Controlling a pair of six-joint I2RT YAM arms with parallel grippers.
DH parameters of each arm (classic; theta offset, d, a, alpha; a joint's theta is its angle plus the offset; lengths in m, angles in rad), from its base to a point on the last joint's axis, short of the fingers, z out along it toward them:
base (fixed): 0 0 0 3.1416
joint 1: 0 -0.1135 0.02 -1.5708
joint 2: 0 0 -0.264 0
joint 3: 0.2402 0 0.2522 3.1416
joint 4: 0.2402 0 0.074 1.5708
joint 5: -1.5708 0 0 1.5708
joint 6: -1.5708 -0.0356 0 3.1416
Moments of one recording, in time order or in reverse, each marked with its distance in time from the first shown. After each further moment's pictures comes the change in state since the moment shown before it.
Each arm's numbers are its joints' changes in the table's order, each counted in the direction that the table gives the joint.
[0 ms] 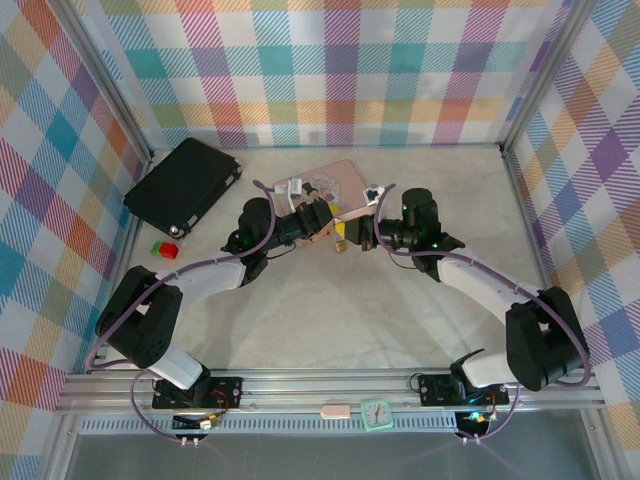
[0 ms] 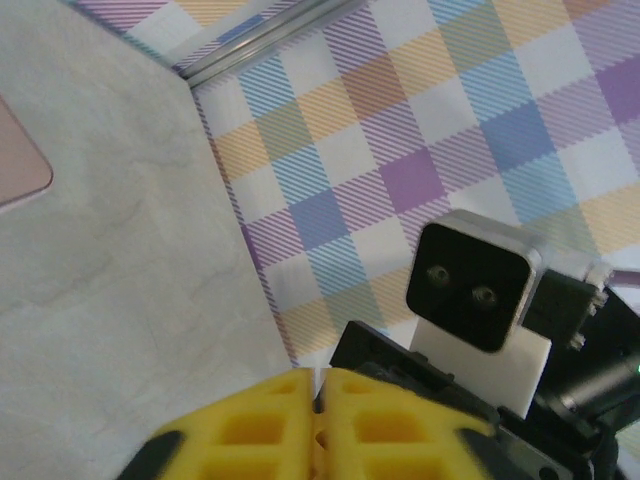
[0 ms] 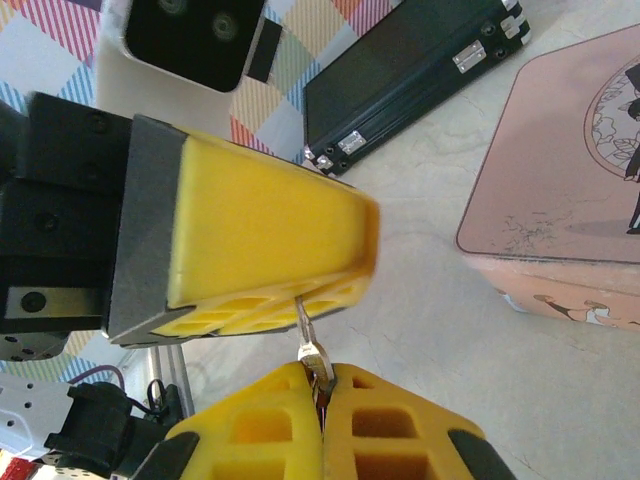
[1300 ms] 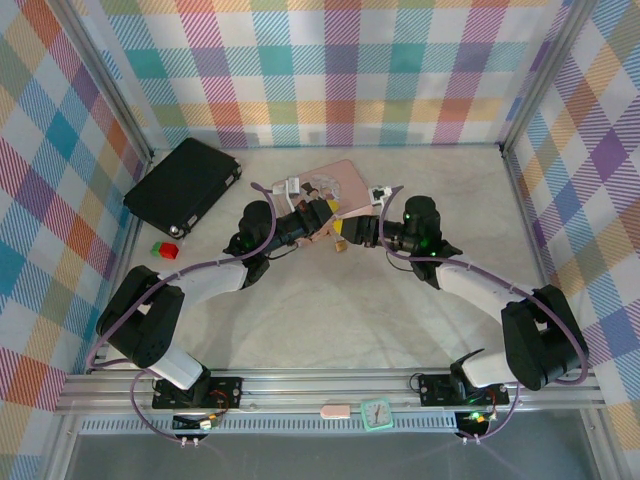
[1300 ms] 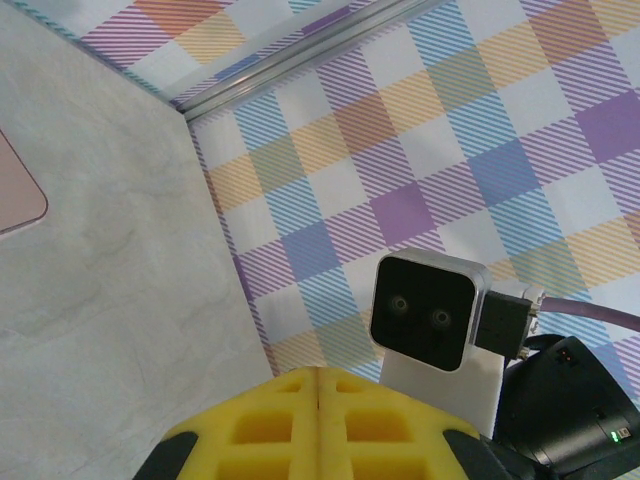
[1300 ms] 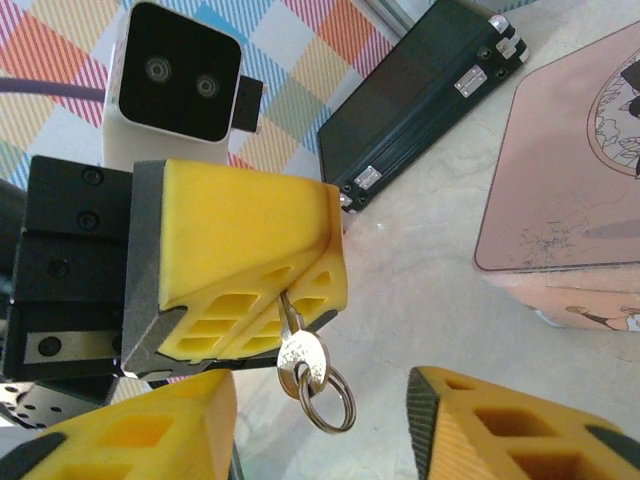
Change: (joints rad) left arm 0.020 -0.003 -0.014 -0.068 0.085 0.050; right arm -0.003 -0.002 -0.090 -0.235 -0.037 -0.237
